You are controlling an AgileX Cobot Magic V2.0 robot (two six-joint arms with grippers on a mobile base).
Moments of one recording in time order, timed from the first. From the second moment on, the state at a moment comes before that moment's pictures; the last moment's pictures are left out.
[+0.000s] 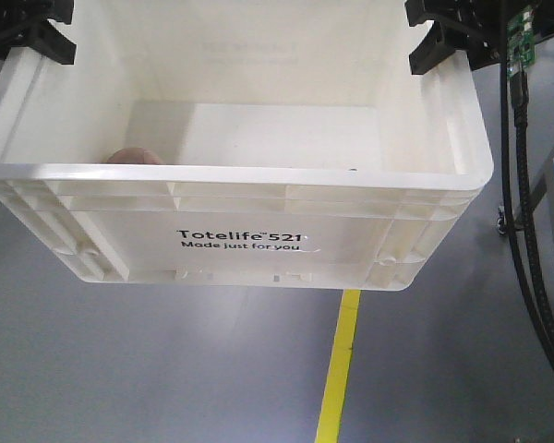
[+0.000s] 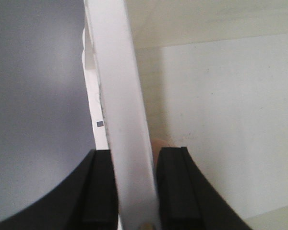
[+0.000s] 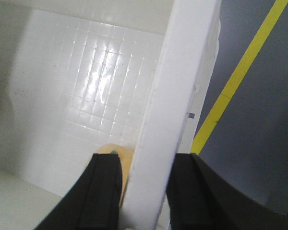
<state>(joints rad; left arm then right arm) -0.12 1.57 -1.70 -0.28 1.18 0.13 0.19 1.64 -1.79 0.27 1.27 -0.04</state>
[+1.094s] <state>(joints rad) -0.12 1.57 -1.70 -0.28 1.18 0.13 0.19 1.64 -1.79 0.27 1.27 -0.04</state>
